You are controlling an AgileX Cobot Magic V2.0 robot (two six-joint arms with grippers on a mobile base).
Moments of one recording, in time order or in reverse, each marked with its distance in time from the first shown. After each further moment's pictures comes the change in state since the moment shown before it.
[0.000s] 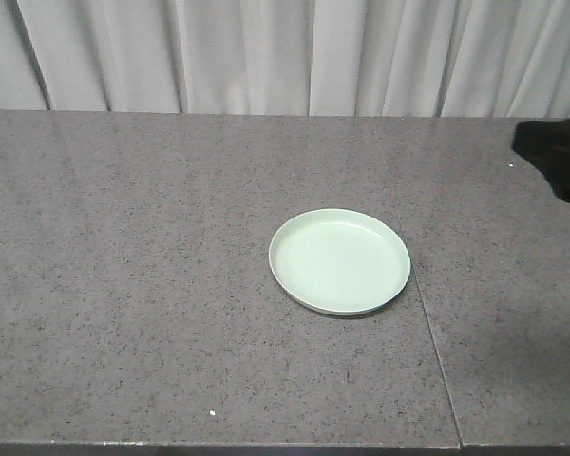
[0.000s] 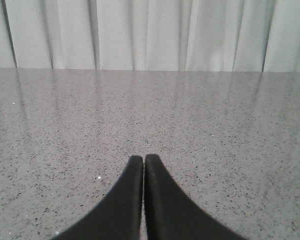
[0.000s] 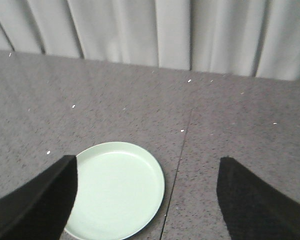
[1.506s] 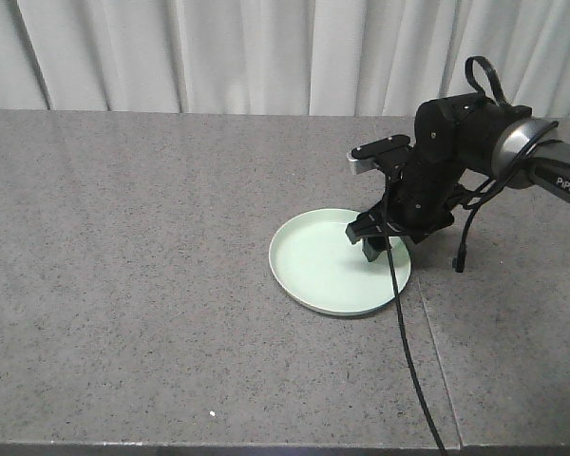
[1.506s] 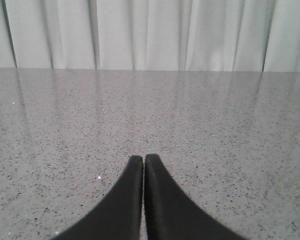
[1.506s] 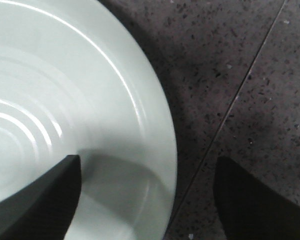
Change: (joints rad) left arm 0.000 0.000 0.000 0.000 0.000 0.000; right arm 0.120 1.084 -0.658 -0.292 0.446 0.073
